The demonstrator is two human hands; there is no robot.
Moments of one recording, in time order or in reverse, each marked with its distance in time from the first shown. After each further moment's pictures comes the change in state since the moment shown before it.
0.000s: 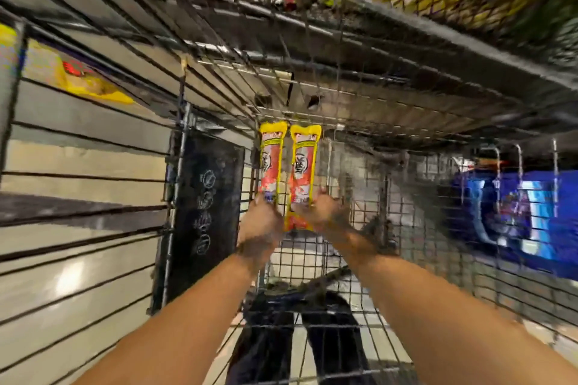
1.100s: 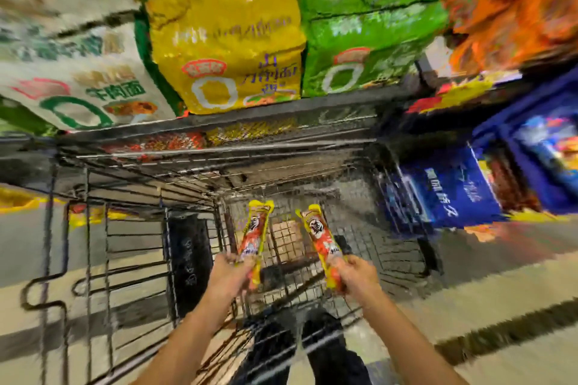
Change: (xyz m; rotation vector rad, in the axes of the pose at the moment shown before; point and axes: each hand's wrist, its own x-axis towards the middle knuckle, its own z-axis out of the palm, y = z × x) left_hand -0.204 0.069 -0.116 -0.460 -0.140 -0.055; right_hand -0.271 0.076 -0.137 0.918 0.276 0.287
